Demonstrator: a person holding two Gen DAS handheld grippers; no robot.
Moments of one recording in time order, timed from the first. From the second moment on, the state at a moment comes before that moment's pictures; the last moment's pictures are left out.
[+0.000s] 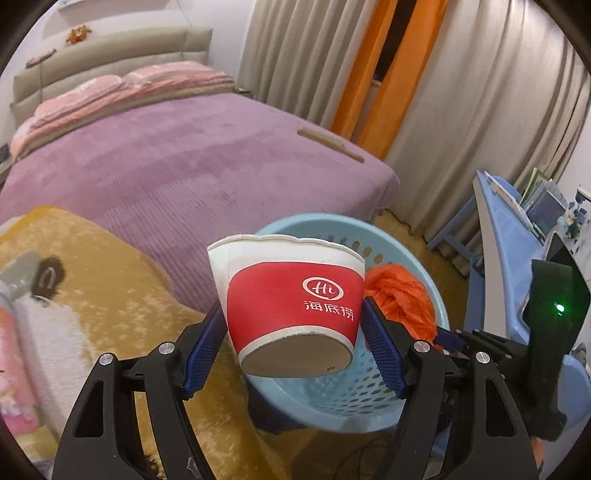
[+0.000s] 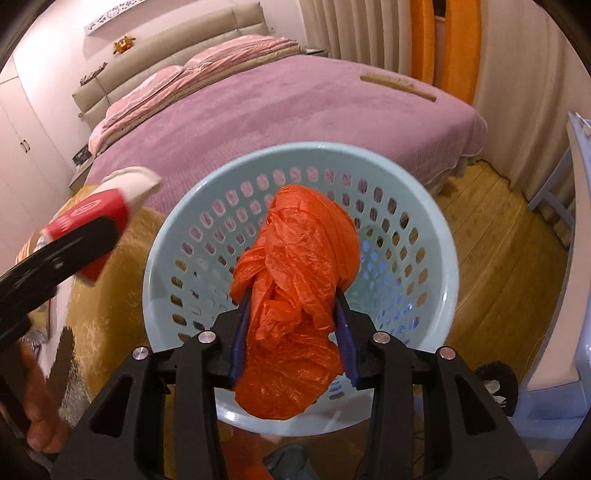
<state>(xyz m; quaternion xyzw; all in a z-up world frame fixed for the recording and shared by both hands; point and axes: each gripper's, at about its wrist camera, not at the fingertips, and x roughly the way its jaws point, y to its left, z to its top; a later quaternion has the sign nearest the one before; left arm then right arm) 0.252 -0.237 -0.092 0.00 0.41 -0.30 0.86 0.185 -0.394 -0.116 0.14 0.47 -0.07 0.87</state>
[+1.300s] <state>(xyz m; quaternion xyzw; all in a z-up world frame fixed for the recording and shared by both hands) 0.150 -0.056 -0.003 -0.08 0.29 -0.20 0.93 0.154 -0.264 -0.032 0.10 0.37 0.06 0.92</state>
